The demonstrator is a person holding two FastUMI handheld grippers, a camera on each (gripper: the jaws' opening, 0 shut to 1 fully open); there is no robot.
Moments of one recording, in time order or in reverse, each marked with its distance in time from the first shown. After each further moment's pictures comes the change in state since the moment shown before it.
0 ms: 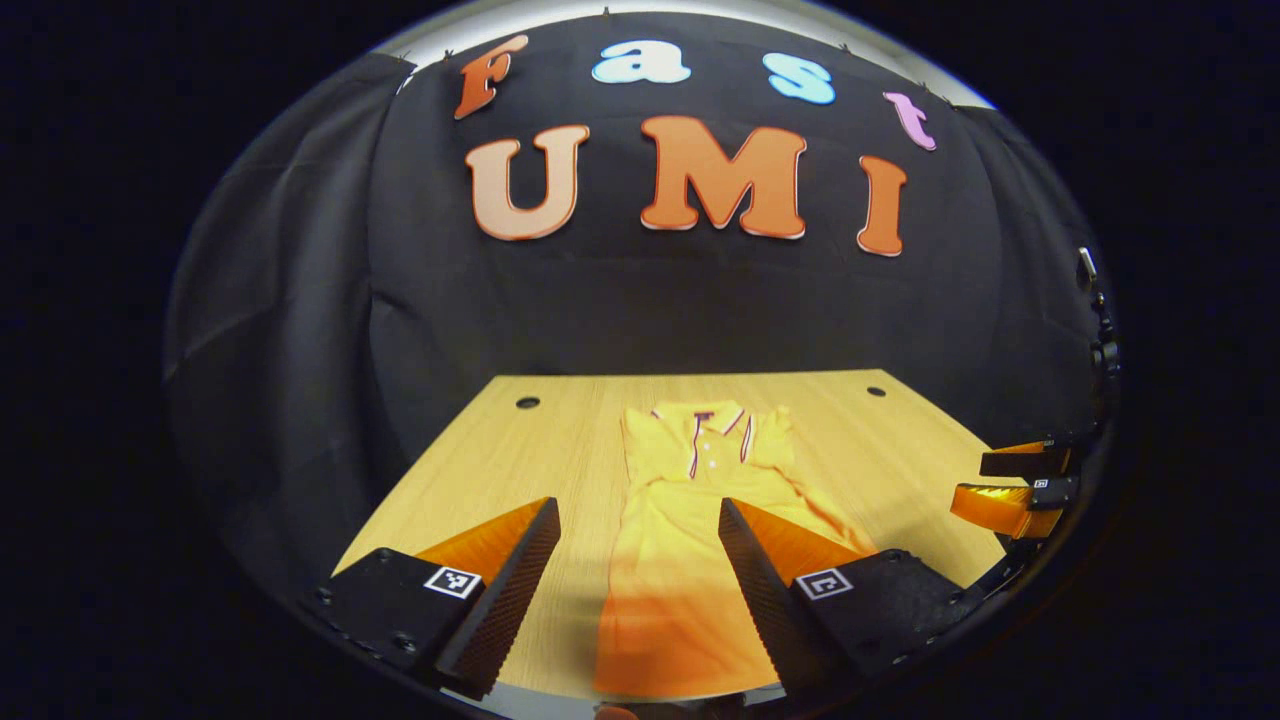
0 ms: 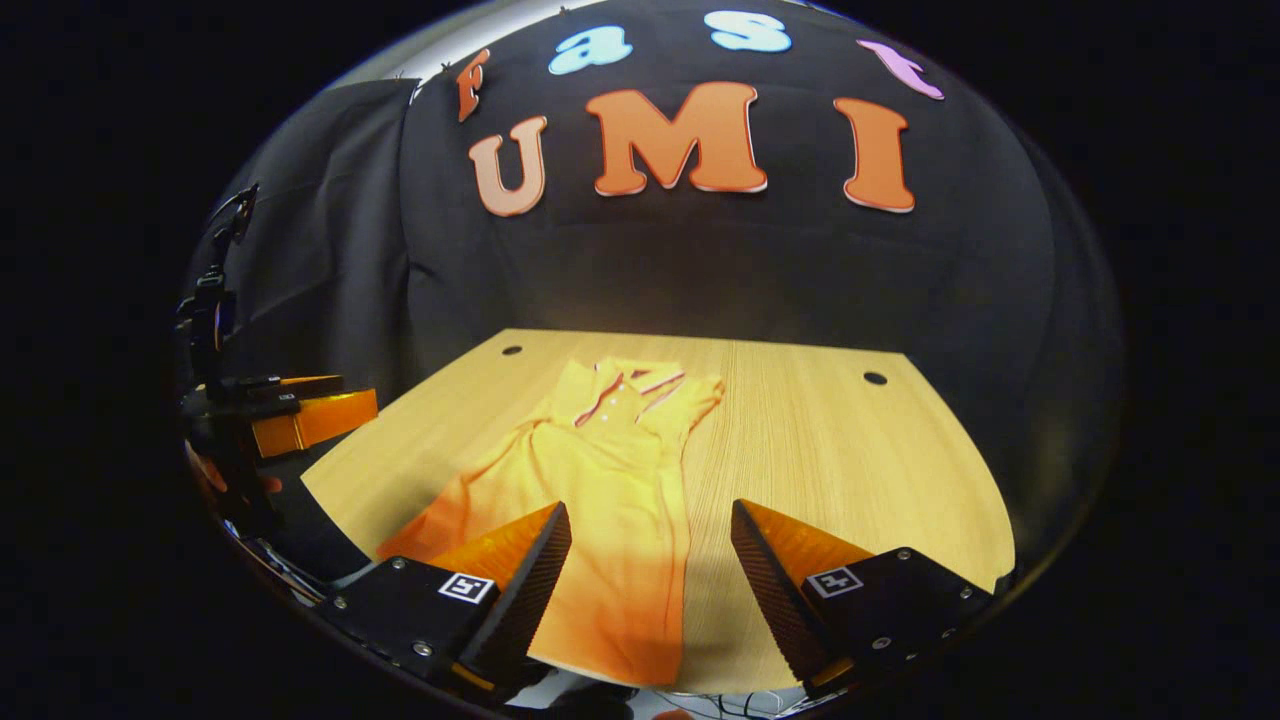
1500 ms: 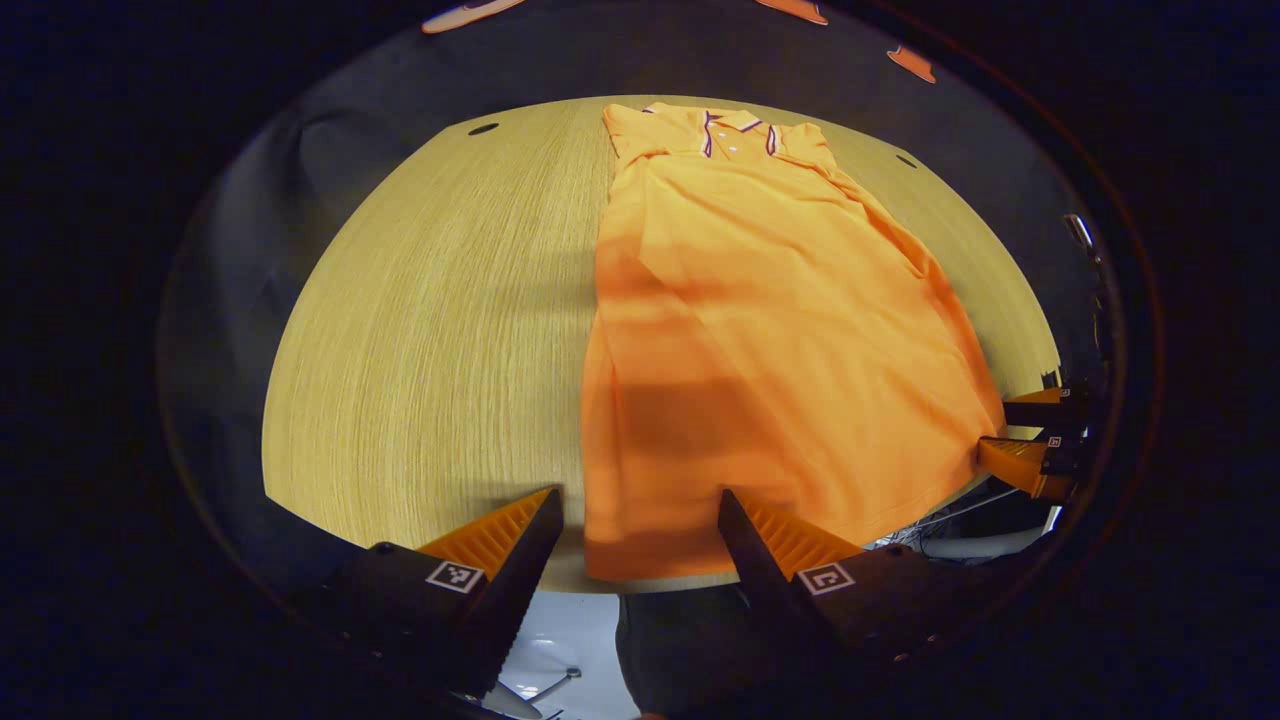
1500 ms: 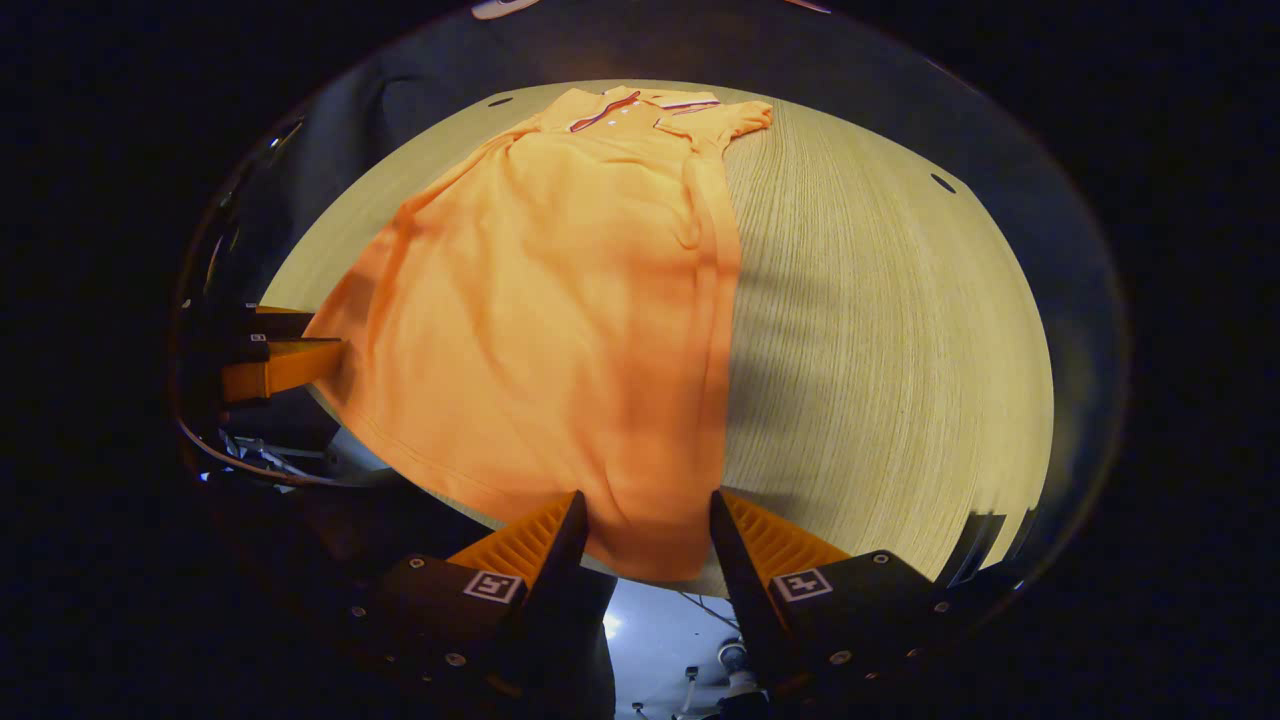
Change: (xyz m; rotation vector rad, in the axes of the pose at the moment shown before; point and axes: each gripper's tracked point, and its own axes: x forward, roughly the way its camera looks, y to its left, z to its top) left arm 0.056 -0.001 -0.185 0.057 0.731 -0.066; right arm 0.030 0.013 -0.177 -0.092 0.705 0.003
